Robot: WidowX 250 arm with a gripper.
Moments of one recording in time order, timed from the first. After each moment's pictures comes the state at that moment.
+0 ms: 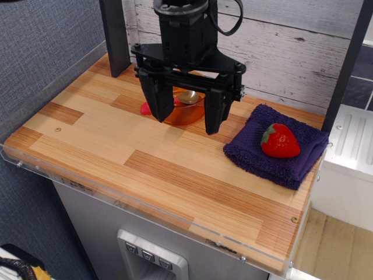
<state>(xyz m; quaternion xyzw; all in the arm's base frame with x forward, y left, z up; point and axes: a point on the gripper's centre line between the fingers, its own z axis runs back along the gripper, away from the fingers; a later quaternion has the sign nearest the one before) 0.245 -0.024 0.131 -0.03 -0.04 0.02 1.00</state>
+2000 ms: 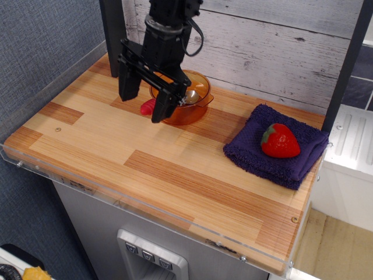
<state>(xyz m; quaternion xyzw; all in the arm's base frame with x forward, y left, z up) 0.301 0.067 0.068 0.11 0.08 -0.09 0.99</state>
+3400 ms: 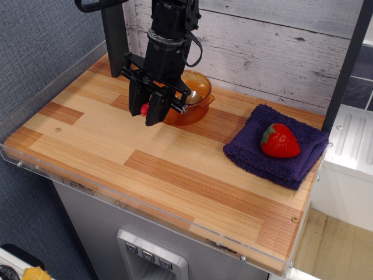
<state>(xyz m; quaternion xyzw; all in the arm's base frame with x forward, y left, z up) 0.304 0.070 0.051 0.09 0.11 -0.09 0.99</state>
